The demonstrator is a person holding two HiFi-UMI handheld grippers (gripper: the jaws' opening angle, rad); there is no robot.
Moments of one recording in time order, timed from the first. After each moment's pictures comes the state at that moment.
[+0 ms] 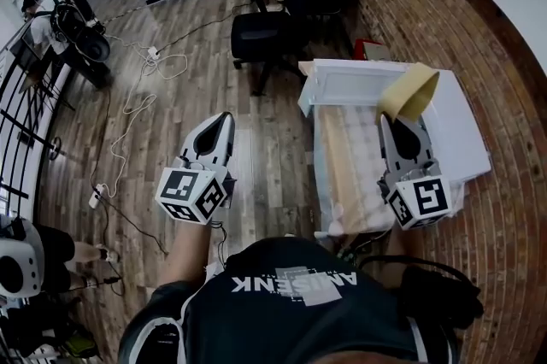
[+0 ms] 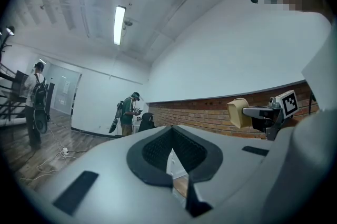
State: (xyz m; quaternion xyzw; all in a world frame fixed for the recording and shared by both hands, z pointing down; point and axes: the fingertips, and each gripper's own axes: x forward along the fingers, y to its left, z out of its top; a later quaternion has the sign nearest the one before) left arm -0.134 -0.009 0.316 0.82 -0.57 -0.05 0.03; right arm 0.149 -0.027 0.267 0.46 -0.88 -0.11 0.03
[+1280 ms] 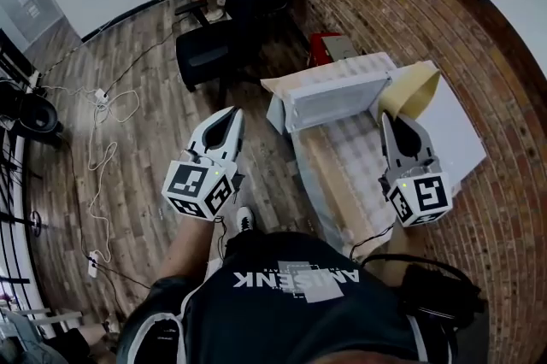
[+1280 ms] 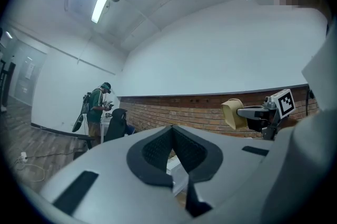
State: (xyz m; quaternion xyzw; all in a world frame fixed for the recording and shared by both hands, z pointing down) left arm -0.103 -0.239 0.328 0.91 -0.42 -0.05 0.03; right arm 0.154 -0.178 0.284 0.59 -0.80 -0.10 0.07
